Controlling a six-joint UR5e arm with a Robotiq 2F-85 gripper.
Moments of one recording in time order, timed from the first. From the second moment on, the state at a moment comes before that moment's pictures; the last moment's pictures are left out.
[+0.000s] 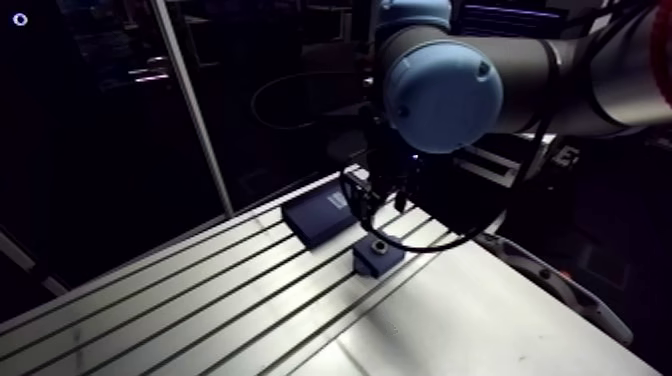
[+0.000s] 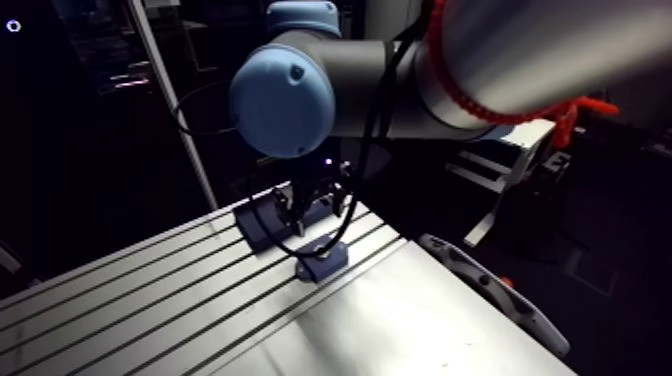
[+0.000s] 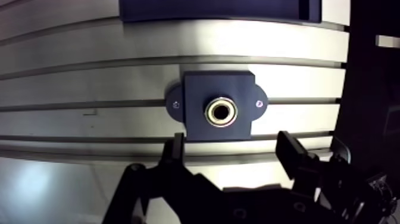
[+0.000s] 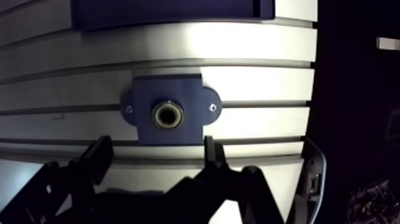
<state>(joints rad) -0.68 -1.35 1.96 -2.17 -1.59 -2.23</state>
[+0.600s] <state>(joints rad) -0.67 -1.33 1.95 -2.14 -1.59 -2.17</state>
